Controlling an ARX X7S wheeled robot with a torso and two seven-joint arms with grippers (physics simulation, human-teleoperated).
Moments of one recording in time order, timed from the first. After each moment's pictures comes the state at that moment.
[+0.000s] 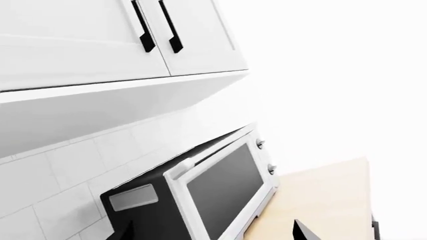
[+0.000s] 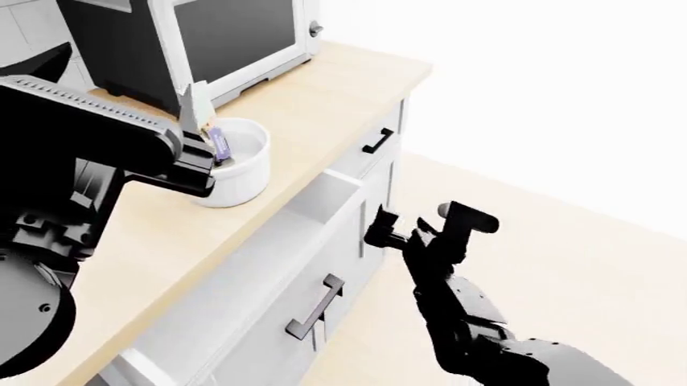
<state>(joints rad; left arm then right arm) -0.87 -0.84 0.33 0.79 -0.88 -0.95 -0.63 0.99 0.14 -1.68 1.04 2.02 -0.52 0.01</state>
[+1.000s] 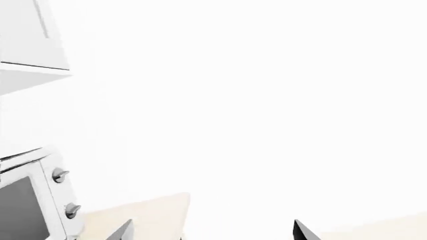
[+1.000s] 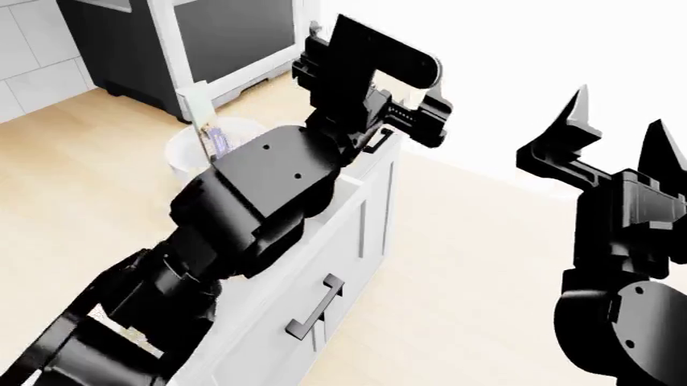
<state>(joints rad) -1.23 -0.11 0.83 -0.25 -0.66 -0.39 -0.22 1.36 1.00 -1.78 -0.30 0.96 -0.83 1.38</state>
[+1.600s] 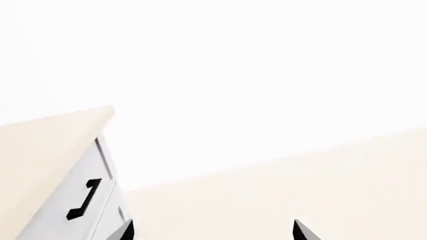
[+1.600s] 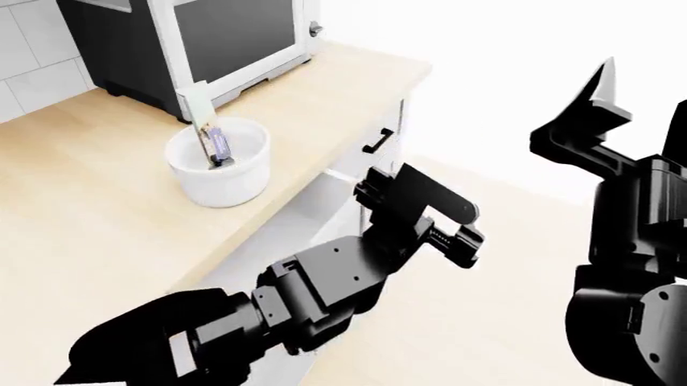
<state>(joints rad) -1.18 -0.01 1.51 -0.60 -1.07 0.09 -0.31 1.40 1.04 -1.72 -0.40 0.90 -0.77 1.44</state>
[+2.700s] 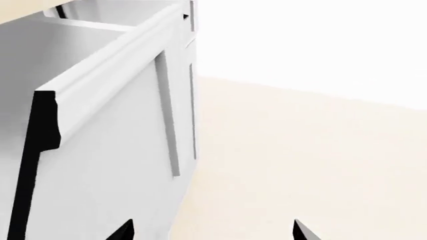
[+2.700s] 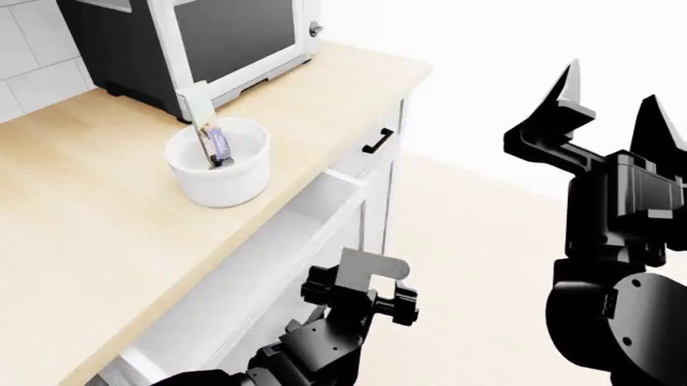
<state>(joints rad) -0.89 0.00 1.55 -0.78 -1.25 0.16 -0.54 1.36 0.98 -1.67 -0.37 0.94 -0.74 1.37</state>
